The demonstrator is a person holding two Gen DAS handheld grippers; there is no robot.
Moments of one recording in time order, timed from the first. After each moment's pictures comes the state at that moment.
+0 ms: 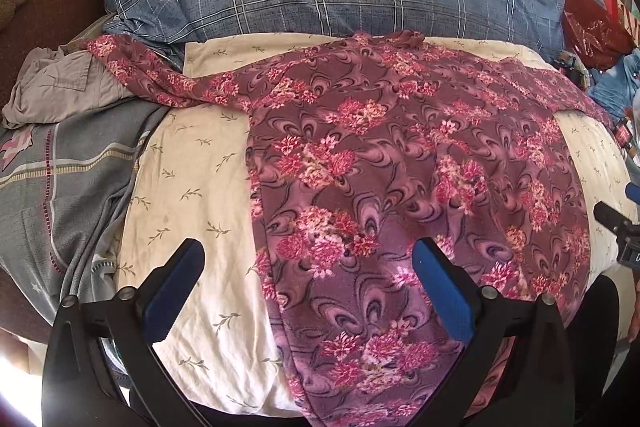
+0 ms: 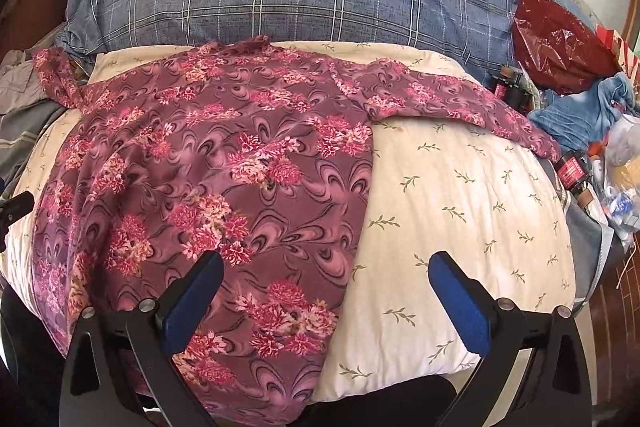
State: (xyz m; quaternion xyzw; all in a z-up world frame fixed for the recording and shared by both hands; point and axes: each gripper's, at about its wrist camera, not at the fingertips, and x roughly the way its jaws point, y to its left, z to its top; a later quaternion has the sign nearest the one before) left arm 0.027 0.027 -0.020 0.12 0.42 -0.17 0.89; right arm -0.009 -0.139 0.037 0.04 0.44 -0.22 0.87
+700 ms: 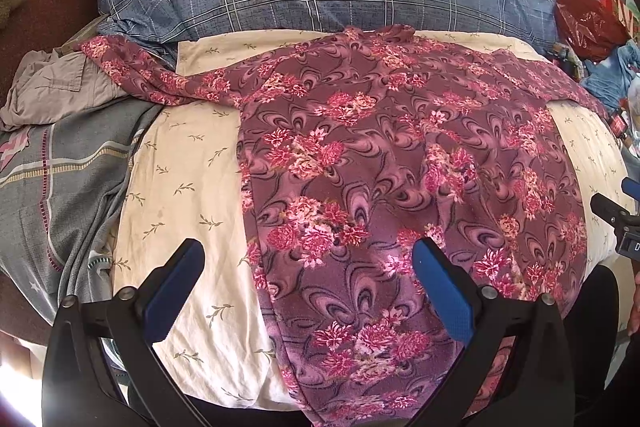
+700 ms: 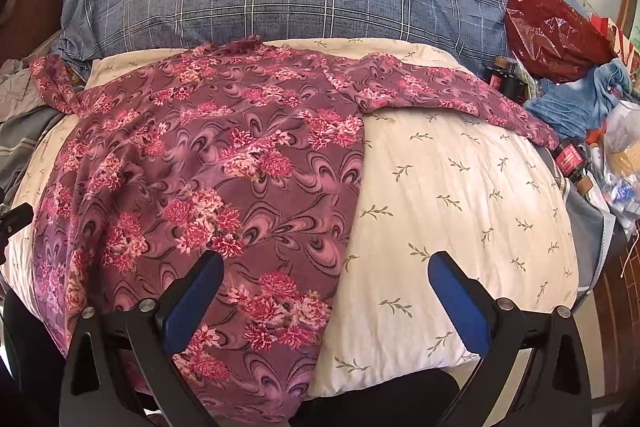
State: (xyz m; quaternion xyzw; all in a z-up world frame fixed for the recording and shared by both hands) left arm 0.019 0.022 -0.019 0.13 0.42 -0.18 0.88; right arm -0.016 -0.144 0.034 0.06 0.44 -0.22 0.87
